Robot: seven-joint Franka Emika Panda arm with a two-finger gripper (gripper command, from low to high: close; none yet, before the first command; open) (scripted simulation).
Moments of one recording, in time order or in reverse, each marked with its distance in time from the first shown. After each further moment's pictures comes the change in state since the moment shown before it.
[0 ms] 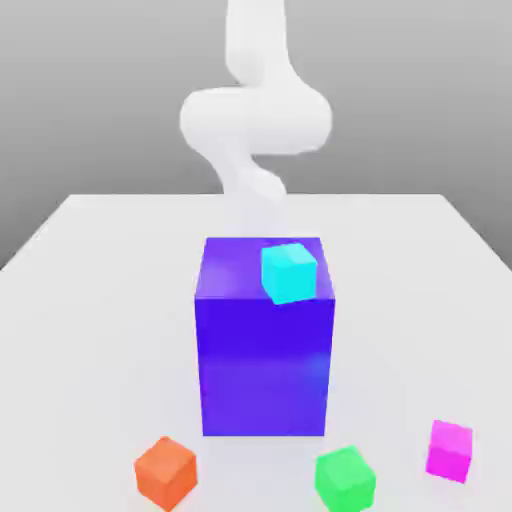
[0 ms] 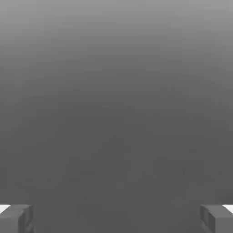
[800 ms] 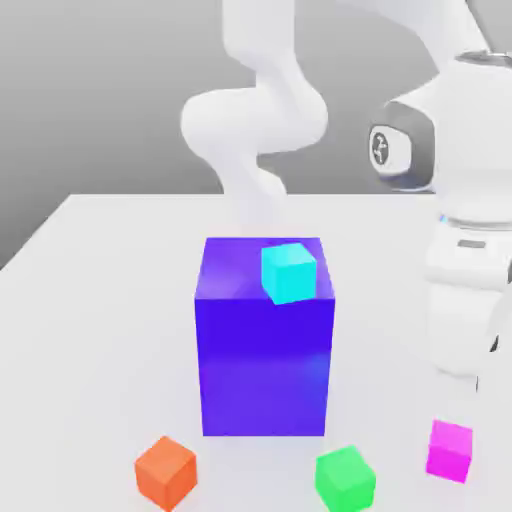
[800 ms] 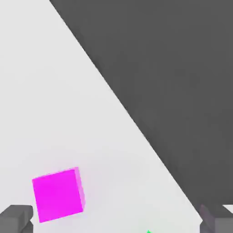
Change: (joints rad) arm 0.330 0.876 0.095 -0.111 -0.017 0.335 -0.555
